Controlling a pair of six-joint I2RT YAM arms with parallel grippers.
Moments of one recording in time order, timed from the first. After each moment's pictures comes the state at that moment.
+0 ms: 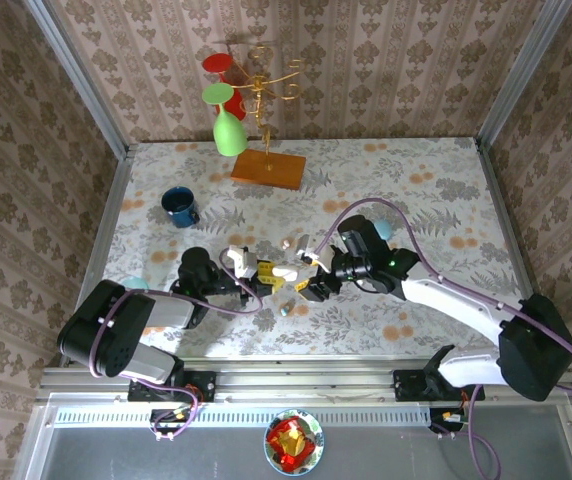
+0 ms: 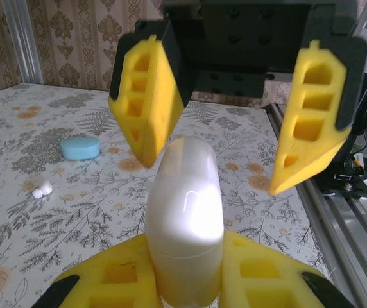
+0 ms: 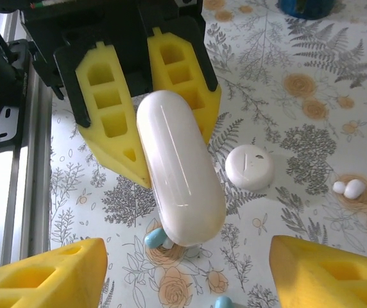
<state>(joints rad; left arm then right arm) -0.49 1.44 0.26 1.09 1.05 0.03 0.68 1.31 0.82 -0.21 -0.49 -0.34</state>
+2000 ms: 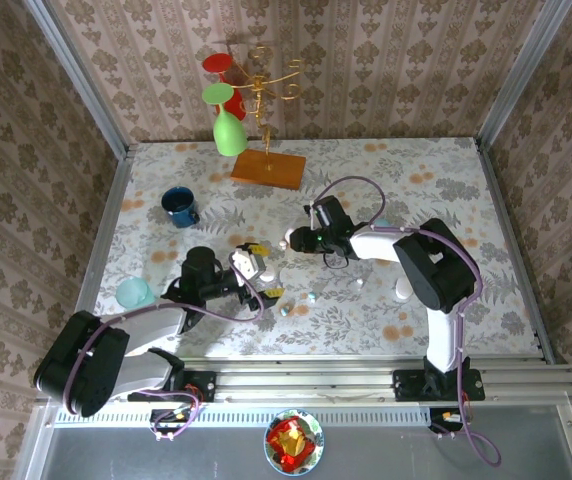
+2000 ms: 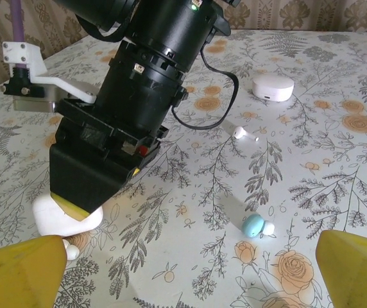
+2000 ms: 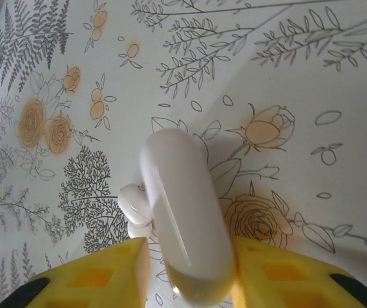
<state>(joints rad) -0.54 1.22 0.29 0.60 0.69 0.33 0.54 1.96 1.10 0.05 -0.26 0.55</state>
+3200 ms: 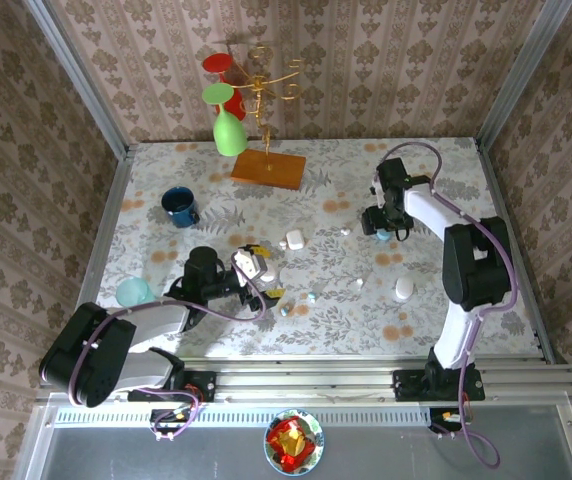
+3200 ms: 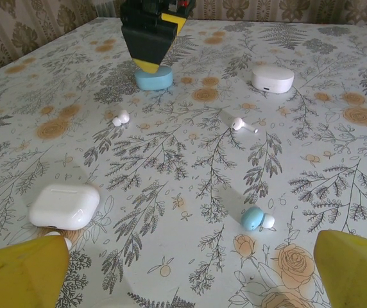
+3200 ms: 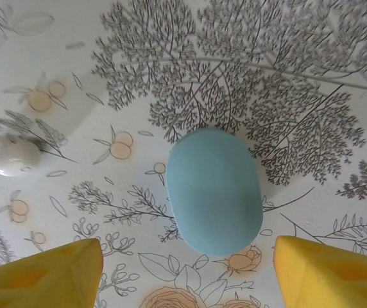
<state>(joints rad) -0.54 1.27 0.29 0.63 0.69 0.33 0.16 1.89 1.37 -0.77 0.04 0.03</state>
